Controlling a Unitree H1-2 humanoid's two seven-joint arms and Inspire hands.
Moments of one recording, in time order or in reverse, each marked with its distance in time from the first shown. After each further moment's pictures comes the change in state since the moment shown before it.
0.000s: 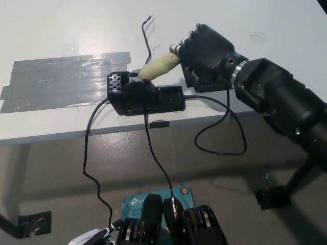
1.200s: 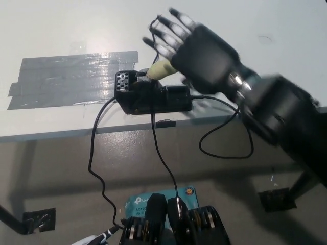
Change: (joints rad) left_arm 0.017 0.005 0.002 0.033 0.000 -0.004 0.001; right_arm 0.253 -0.125 -0.096 -0.901 -0.102 0.219 0.522
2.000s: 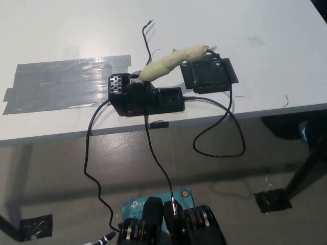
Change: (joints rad) left_arm 0.039 -0.003 0.024 0.006 0.000 -0.002 0.007; right_arm 1.165 -0.025 -0.813 -0.042 0.313 -0.027 -0.123
